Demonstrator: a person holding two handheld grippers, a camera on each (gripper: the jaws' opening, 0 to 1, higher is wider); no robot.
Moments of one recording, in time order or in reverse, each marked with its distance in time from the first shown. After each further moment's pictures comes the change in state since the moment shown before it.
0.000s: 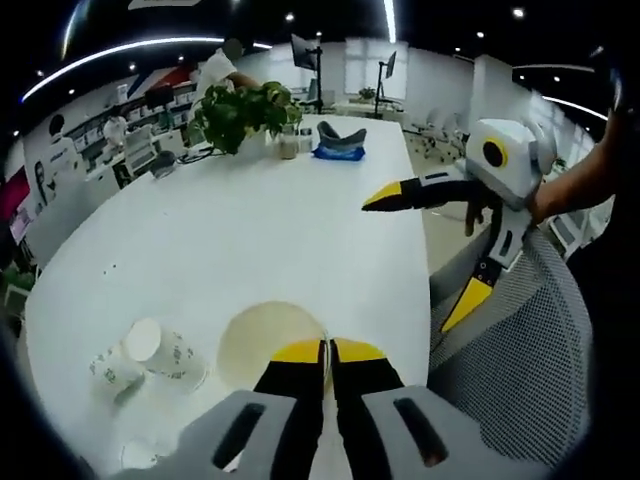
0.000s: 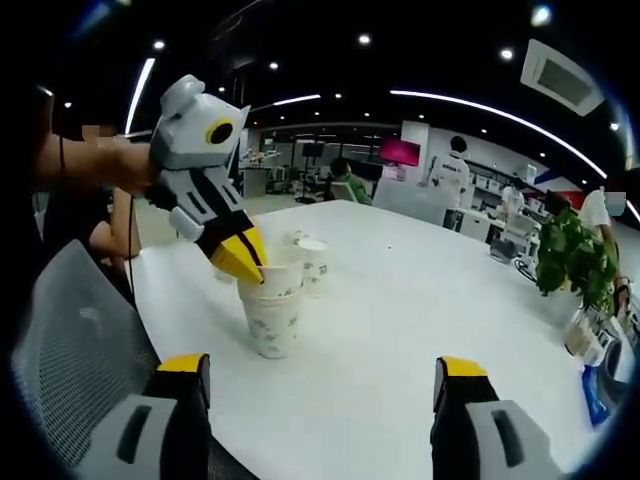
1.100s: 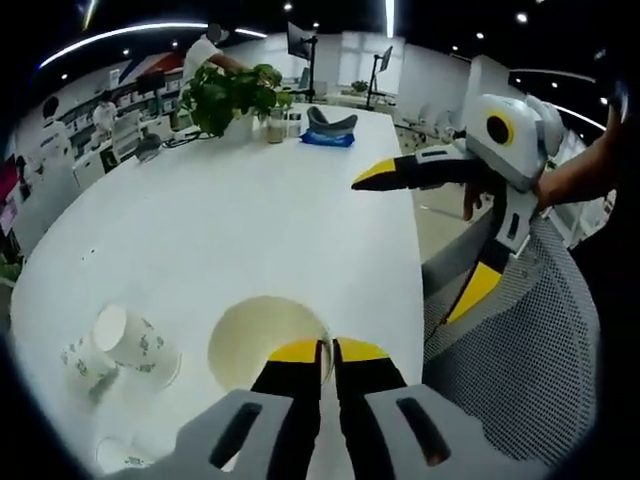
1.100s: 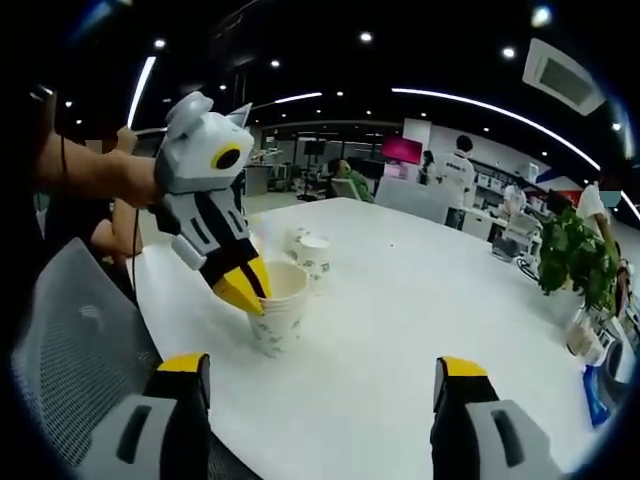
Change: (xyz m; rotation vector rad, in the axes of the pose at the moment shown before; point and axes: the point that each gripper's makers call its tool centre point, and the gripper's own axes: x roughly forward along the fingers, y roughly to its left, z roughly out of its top) left arm 0.021 -0.012 -0.016 0.015 0.043 -0.043; right arm 0.001 0.002 -0.001 -0.001 0.006 0.014
